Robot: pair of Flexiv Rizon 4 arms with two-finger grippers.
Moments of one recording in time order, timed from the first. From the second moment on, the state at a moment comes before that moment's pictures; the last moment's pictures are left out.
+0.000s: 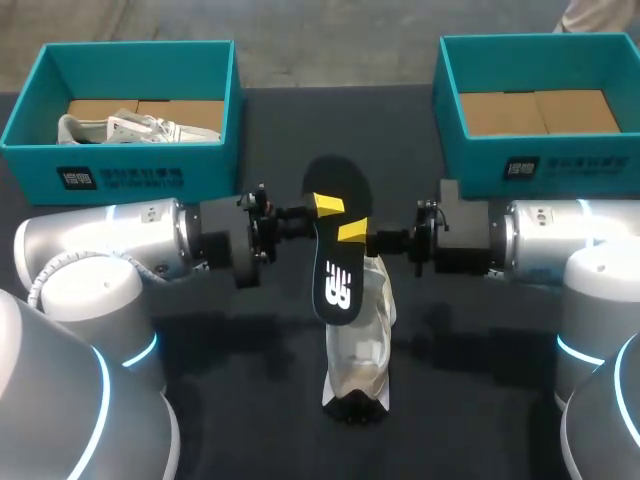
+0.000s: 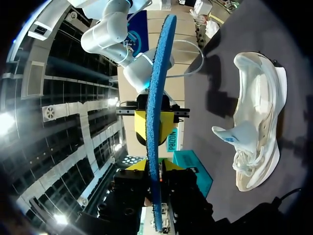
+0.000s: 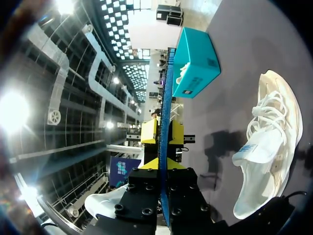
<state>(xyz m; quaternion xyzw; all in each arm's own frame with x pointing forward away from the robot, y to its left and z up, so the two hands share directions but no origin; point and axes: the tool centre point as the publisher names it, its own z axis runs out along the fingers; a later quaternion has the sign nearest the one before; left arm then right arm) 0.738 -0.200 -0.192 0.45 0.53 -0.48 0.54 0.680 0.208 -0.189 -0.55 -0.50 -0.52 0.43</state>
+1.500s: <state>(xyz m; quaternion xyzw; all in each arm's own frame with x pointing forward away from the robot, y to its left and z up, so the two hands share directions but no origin) 0.697 -0.167 -0.197 0.49 0.54 -0.50 0.47 0.675 0.151 -0.201 -0.54 -0.56 -0.52 0.35</state>
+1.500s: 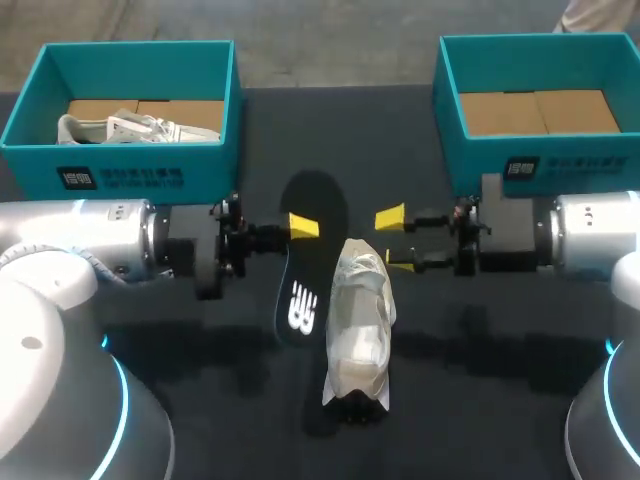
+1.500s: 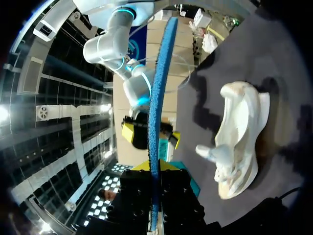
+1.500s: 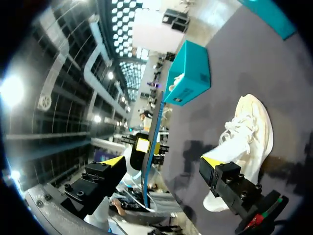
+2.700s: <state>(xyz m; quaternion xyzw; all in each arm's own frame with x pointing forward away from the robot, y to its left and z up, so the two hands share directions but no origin) 0.642 -0.145 -0.209 0.47 0.56 -0.58 0.37 0.653 0.099 -0.223 -0.31 -0.76 -0.51 0.25</state>
